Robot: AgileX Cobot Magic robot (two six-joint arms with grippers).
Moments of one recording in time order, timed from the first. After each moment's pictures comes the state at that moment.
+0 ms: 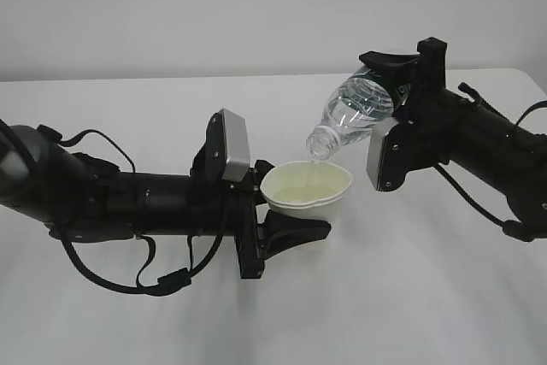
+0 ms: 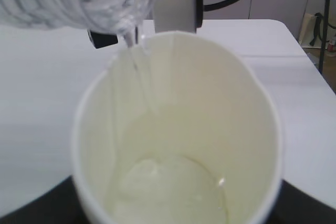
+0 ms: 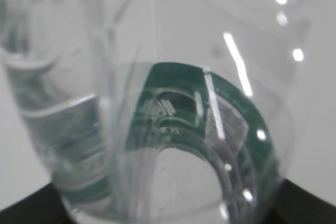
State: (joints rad) left arm -0.49 2.15 -0.95 1.05 -1.11 -0.37; right arm 0.19 1.94 -0.77 -0.37 -1.12 -1.46
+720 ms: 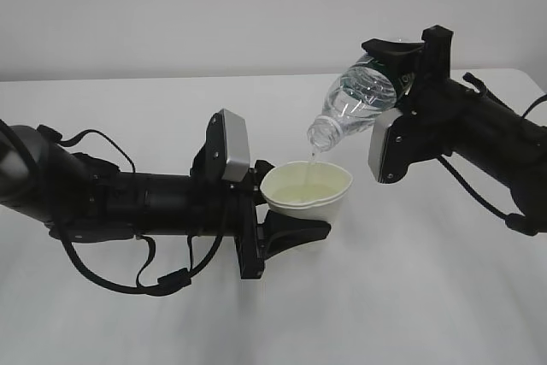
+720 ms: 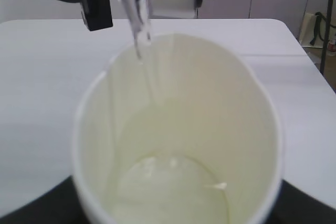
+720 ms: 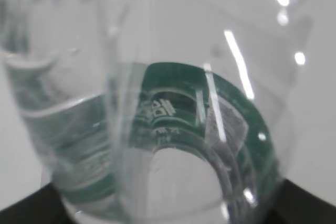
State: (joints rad) left arm -0.49 2.15 -0.95 1.05 -1.10 -0.37; right arm 0.19 1.91 -0.77 -0.37 -1.12 -1.46
